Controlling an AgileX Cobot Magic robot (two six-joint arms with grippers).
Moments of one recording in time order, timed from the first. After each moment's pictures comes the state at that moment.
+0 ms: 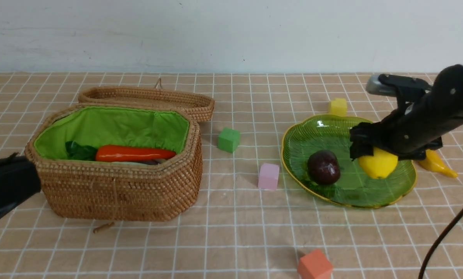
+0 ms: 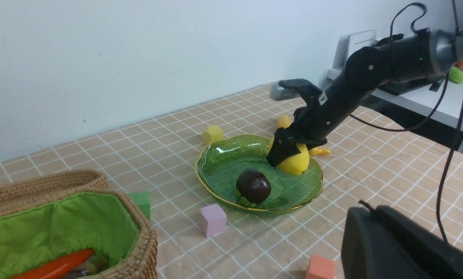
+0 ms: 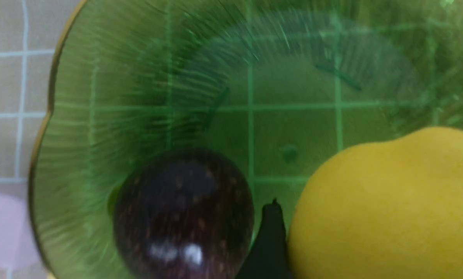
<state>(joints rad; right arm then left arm) 0.12 1.88 -1.32 0.21 0.51 -0.01 -0.73 0.44 -0.72 -0.02 0.45 -0.05</state>
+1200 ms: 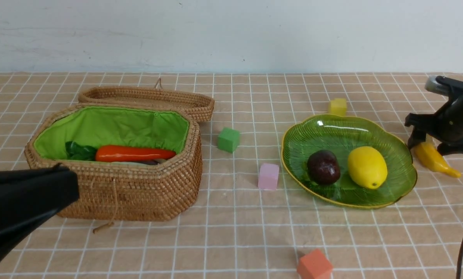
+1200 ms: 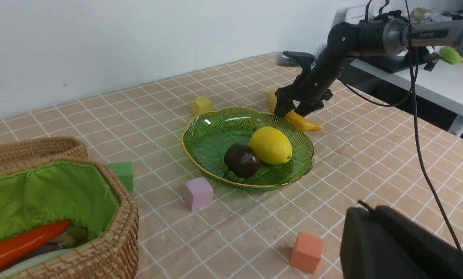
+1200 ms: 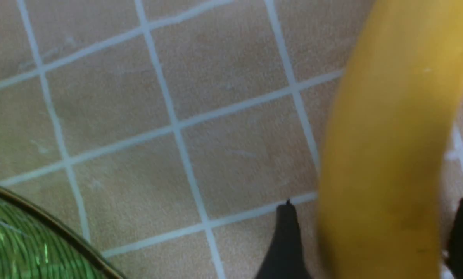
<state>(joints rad) -0.19 2.27 -1.82 0.19 0.73 0.02 -0.73 0.52 -0.72 -0.07 0.45 -0.06</state>
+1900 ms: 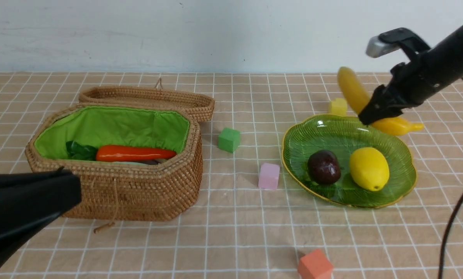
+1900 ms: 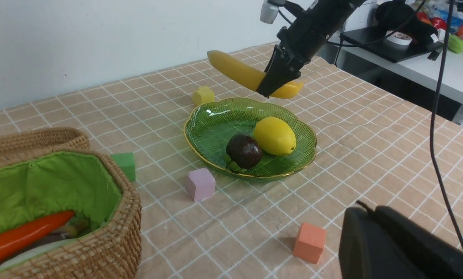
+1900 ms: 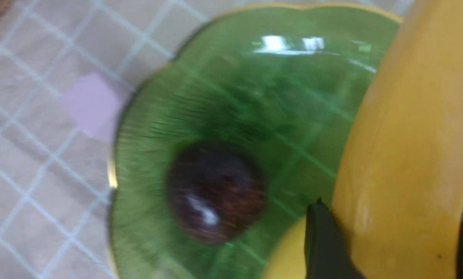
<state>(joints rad) -0.01 2.07 -1.86 0.54 1.08 -0.80 -0.73 0.52 -0.72 -0.07 0.47 -0.05</state>
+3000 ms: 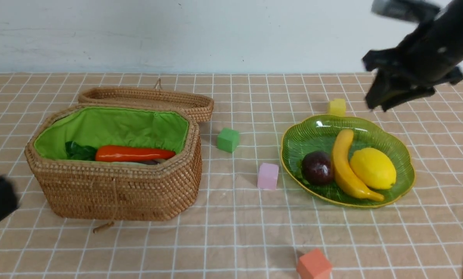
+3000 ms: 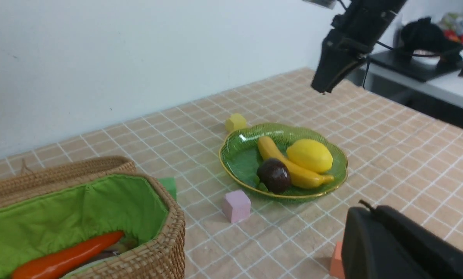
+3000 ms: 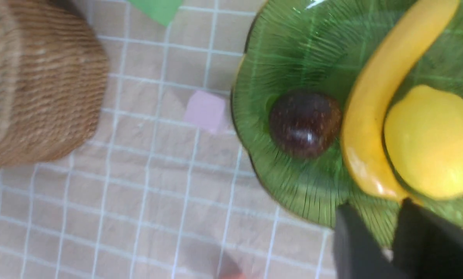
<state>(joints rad) 0.12 1.70 -1.72 0.35 1.22 -0.12 -0.73 0.30 -0.62 0.10 0.47 -0.15</state>
